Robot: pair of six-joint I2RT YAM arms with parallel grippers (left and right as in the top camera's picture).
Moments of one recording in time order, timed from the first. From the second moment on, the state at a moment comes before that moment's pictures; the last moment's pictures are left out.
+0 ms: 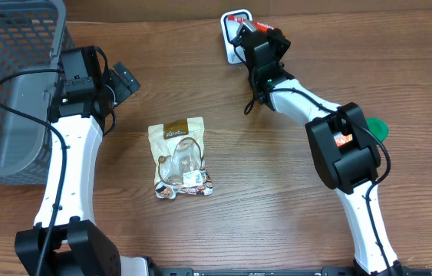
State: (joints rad) left arm 0.15 1.58 1.33 -0.64 -0.07 -0.52; right arm 0.46 2.45 1.81 0.20 0.74 -0.91
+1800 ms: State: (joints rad) left arm 0.15 1.58 1.33 -0.64 -0.08 -0.52; right arm 0.39 1.97 1.77 -1.23 0.08 -0.02
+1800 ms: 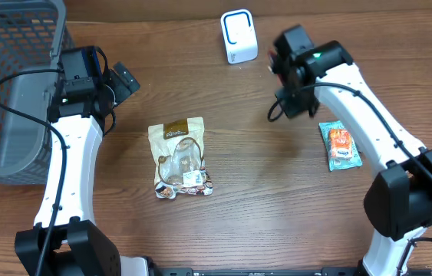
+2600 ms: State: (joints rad) left arm 0.15 1.58 1.33 -0.64 -0.08 -0.52; right arm 0.33 1.99 1.40 -1.07 -0.03 0.10
